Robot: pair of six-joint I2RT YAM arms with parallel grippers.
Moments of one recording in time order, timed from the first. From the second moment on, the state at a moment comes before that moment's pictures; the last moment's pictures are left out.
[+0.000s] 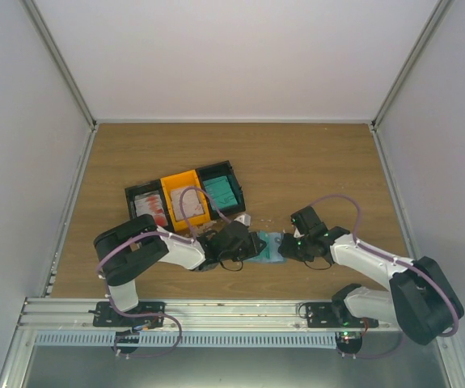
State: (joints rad) left arm -1.04 1.79 0.69 0.50 0.04 -1.22; right arm 0.53 1.20 0.46 -0.42 -0.20 0.72
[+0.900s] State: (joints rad) left arm -1.05 1.77 0.65 0.53 0.02 -1.25; right arm 0.53 1.19 0.44 -0.38 -0.23 0.72
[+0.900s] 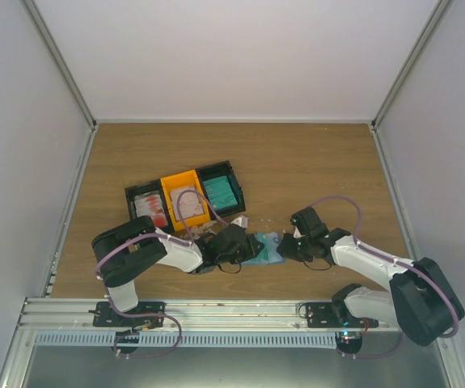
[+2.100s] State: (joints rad) left arm -1.06 1.67 0.48 0.64 -0.06 -1.32; right arm 0.57 1.17 0.38 -0.28 -0.32 0.83
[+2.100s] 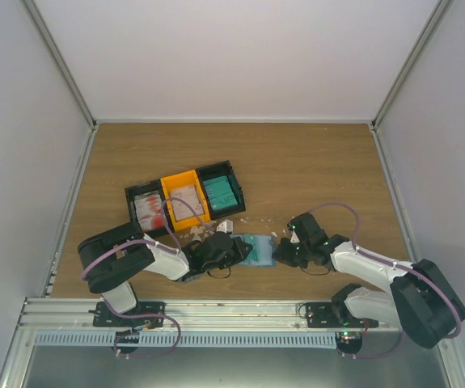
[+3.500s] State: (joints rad) left arm -1.05 1.65 0.44 0.64 0.04 -1.29; right arm 0.60 1.24 0.38 -0.20 -0.39 0.85
